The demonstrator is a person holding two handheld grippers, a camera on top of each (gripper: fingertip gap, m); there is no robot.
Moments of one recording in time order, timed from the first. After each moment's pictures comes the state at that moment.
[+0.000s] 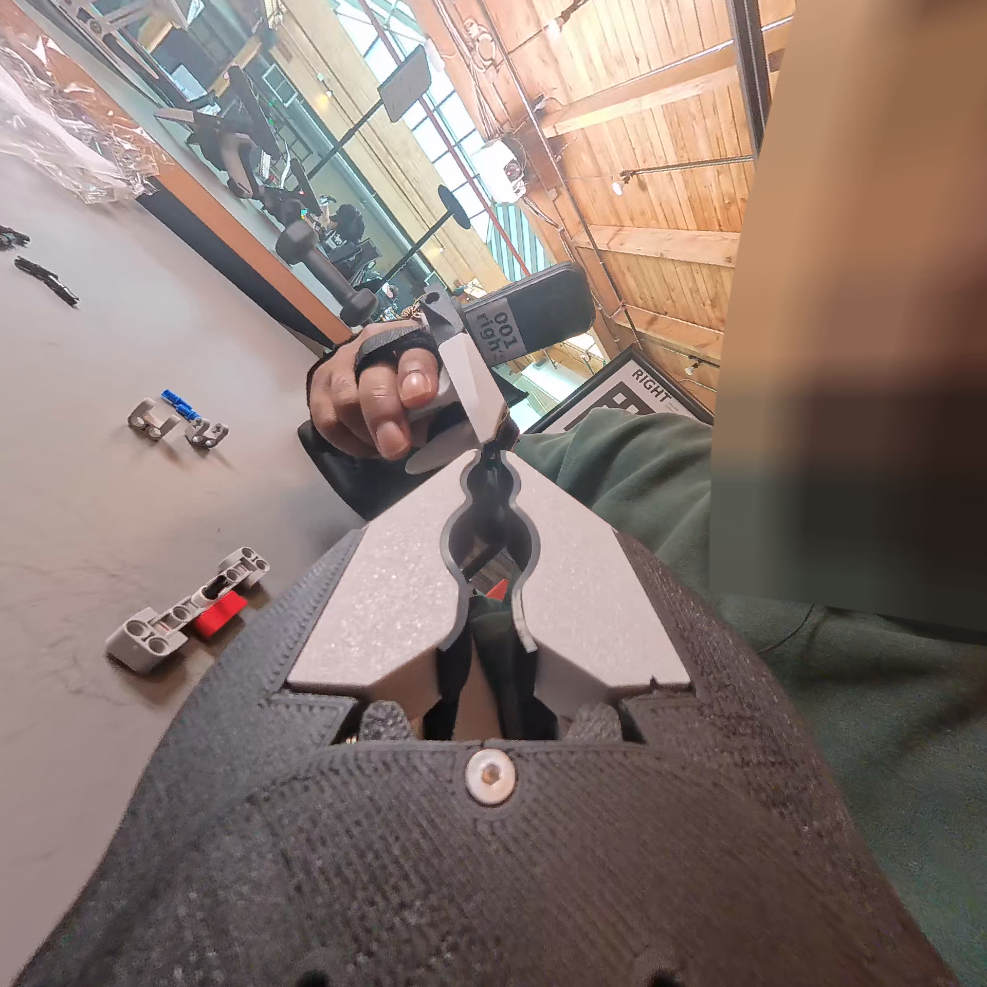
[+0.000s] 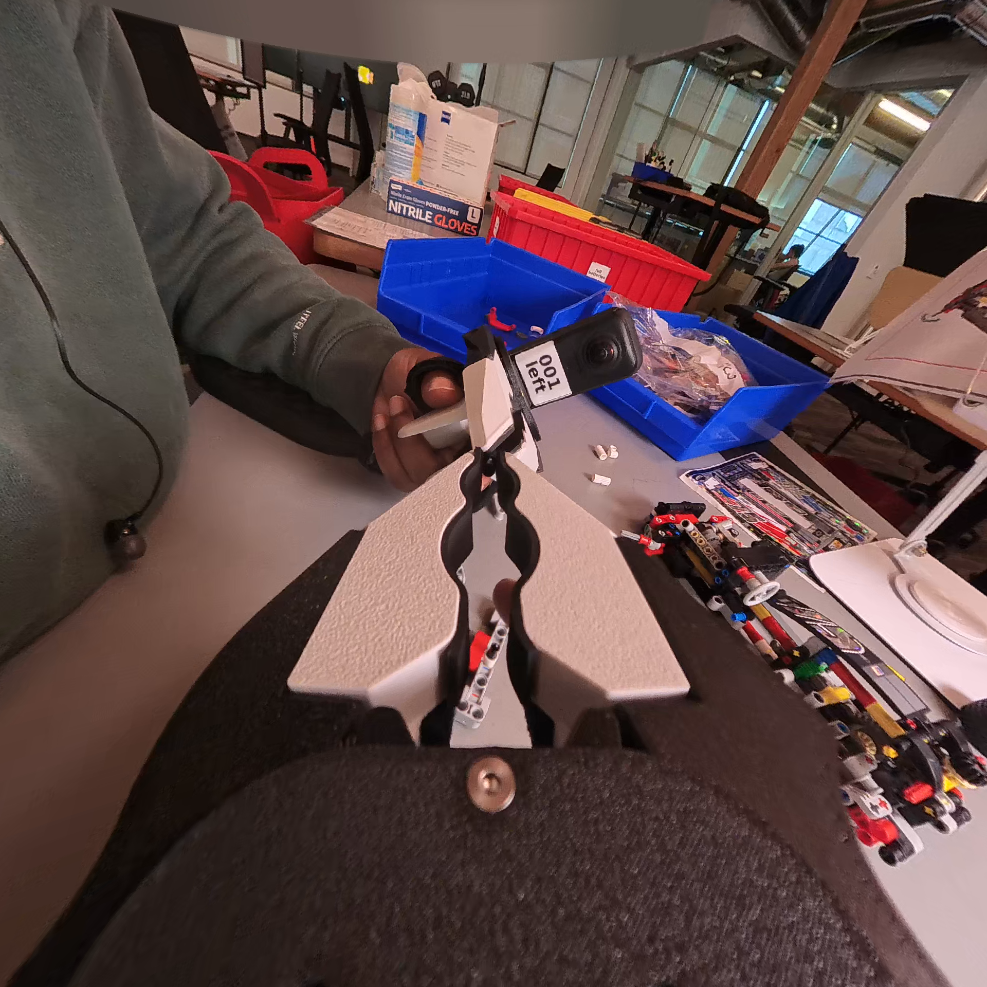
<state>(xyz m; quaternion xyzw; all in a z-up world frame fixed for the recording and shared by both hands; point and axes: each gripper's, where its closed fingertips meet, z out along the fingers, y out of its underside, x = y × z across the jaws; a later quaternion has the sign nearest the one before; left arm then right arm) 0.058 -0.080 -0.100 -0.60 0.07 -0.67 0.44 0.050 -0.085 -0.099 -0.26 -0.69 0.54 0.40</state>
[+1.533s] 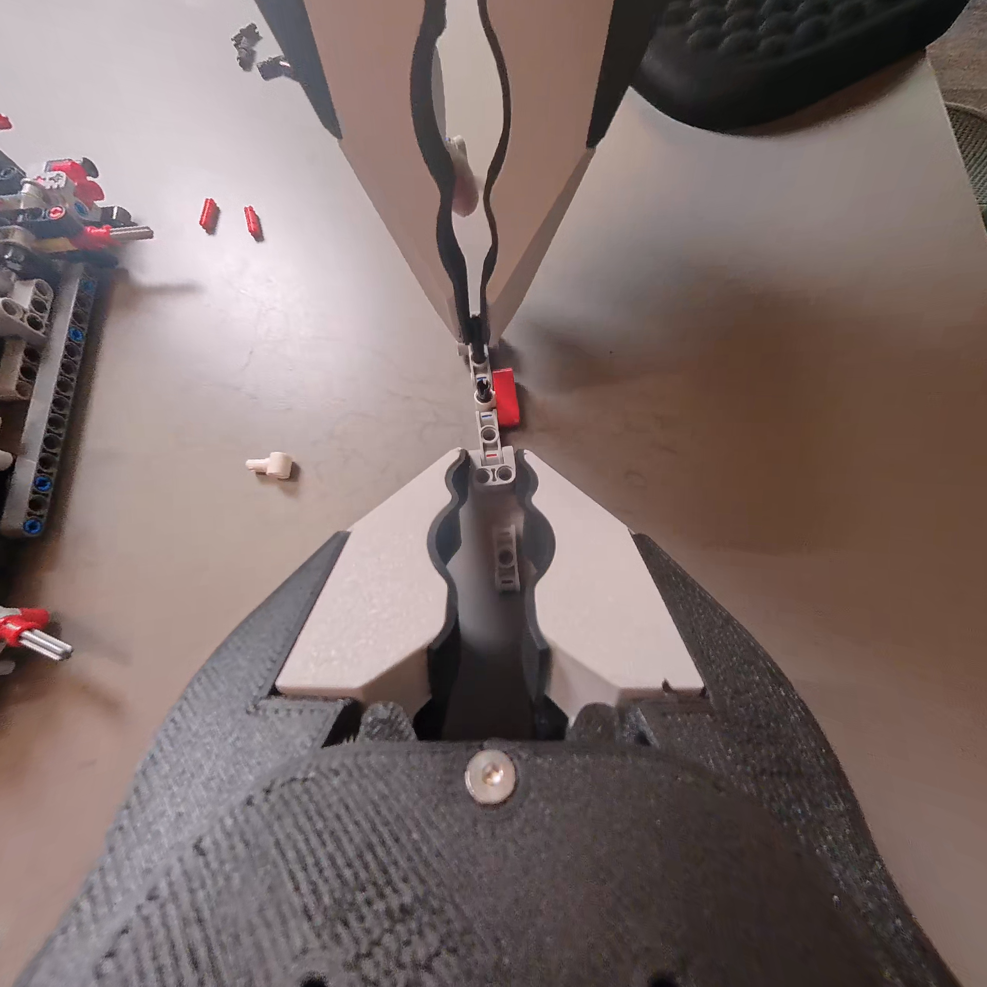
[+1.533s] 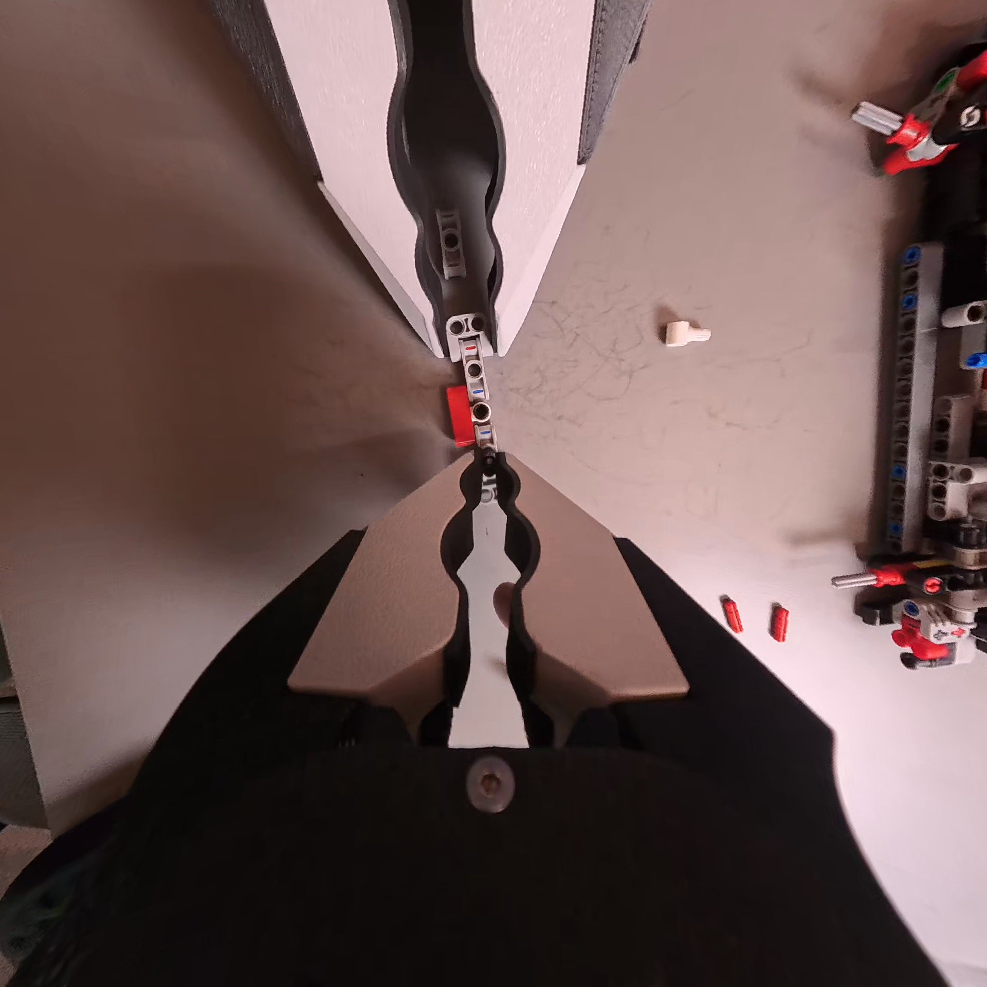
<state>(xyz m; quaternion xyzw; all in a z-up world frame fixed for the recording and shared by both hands) 0.038 -0.067 -0.223 -0.84 0.35 -0.15 0.39 0.053 -0.041 -0.212 -0.39 -0.90 0.17 0.08</state>
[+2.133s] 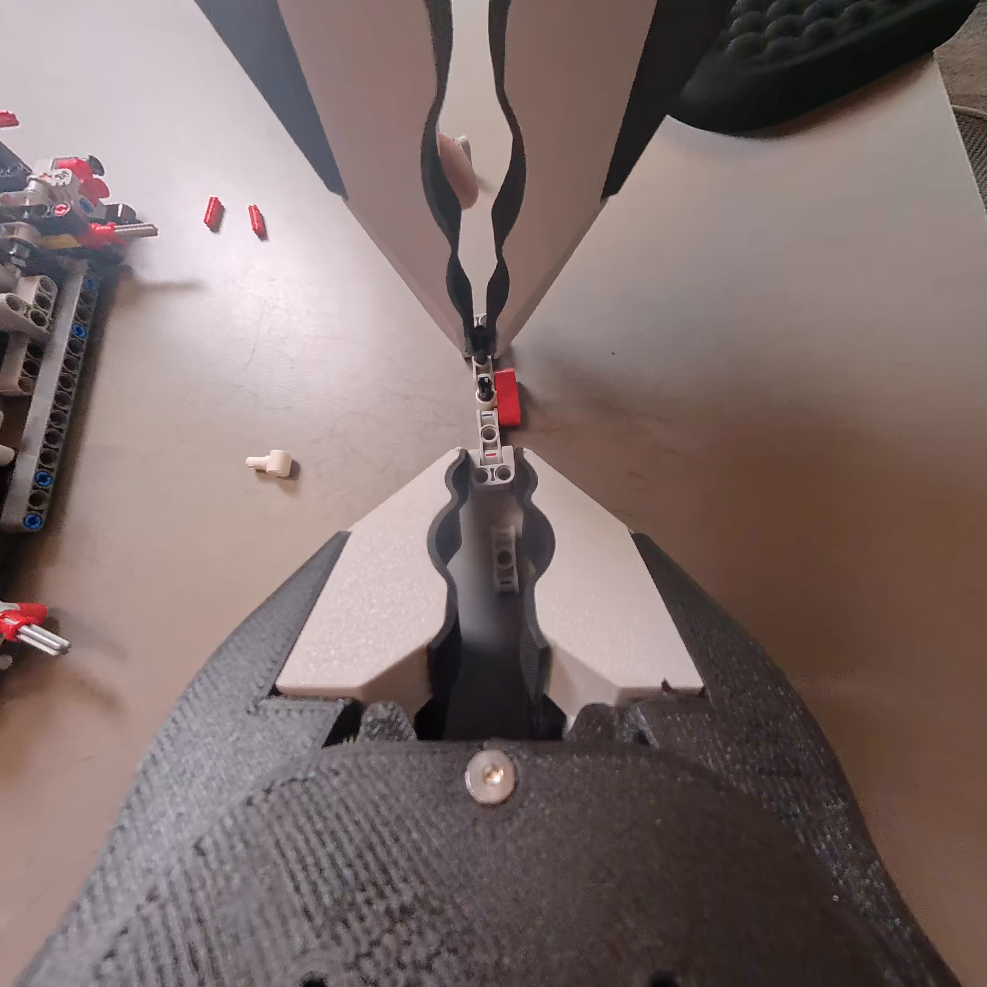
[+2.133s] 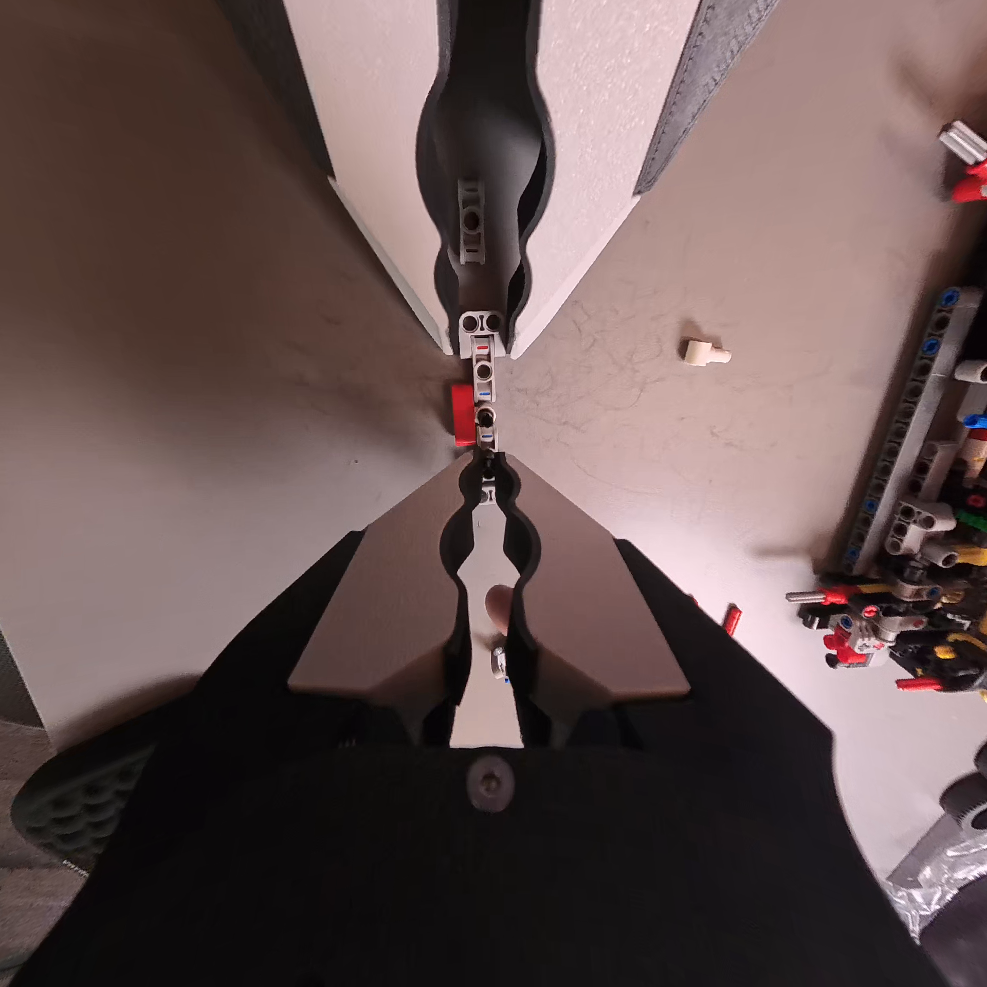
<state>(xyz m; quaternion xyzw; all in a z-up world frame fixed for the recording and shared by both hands) 0.038 -0.066 -0.224 -0.84 0.35 -0.15 0.40 0.052 -0.042 -0.216 -0.35 -0.93 0.07 0.05</state>
